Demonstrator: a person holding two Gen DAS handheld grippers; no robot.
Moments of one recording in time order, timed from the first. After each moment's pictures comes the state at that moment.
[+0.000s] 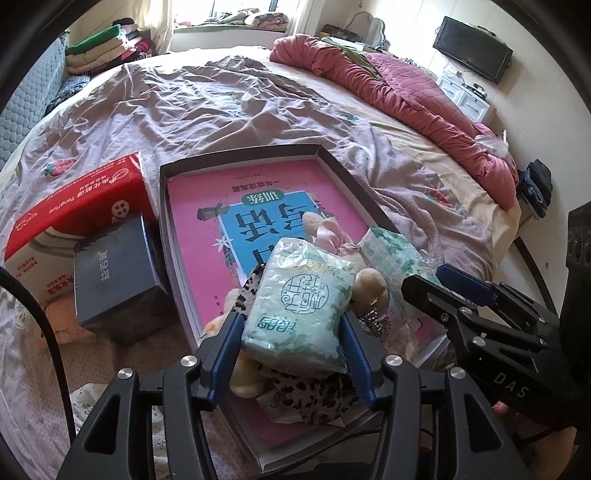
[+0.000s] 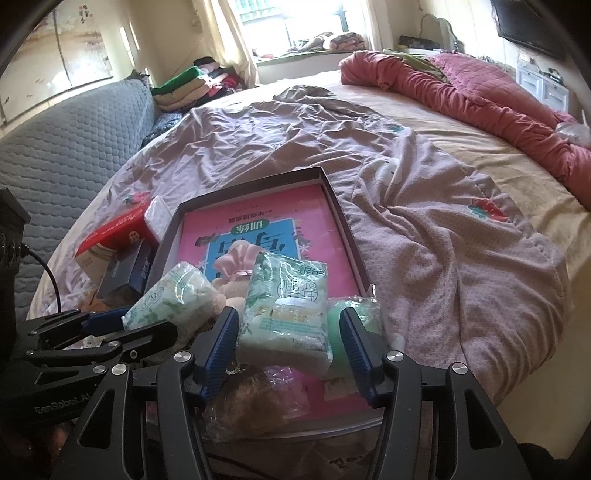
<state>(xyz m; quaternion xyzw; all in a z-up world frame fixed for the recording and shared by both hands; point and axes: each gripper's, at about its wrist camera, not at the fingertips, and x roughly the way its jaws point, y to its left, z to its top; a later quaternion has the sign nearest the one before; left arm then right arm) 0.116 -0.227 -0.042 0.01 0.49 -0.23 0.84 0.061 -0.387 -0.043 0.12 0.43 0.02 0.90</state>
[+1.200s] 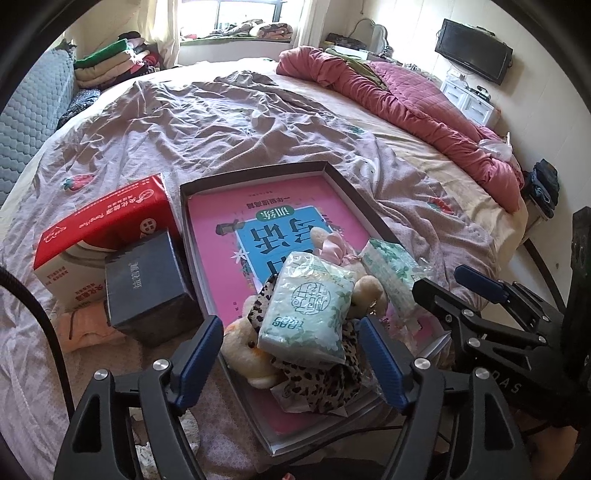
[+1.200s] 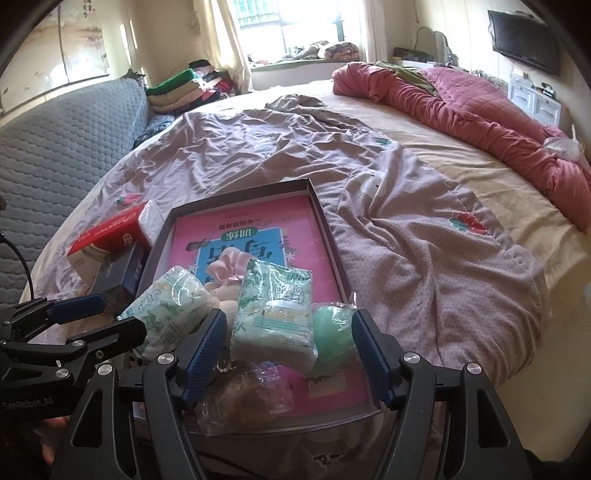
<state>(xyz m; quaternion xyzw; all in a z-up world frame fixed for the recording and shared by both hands) 0.105 -0.218 -0.017 0.03 0.47 -0.21 0.85 0.052 -0.386 -0.028 0.09 0.41 -0.01 0.91</state>
